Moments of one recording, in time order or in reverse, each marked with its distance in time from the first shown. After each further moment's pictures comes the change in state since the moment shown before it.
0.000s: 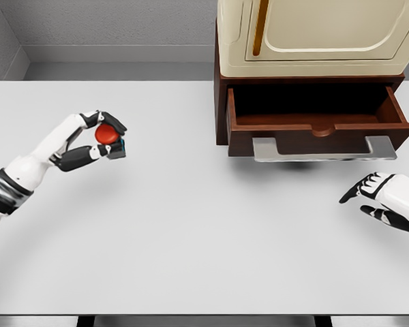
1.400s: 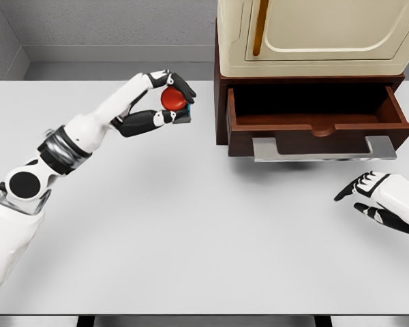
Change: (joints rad) left arm -0.275 -0.174 -0.177 -0.039 -0.092 0.069 0.000; right arm -0.014 0.068 -0.003 0.000 0.000 0.000 0.002
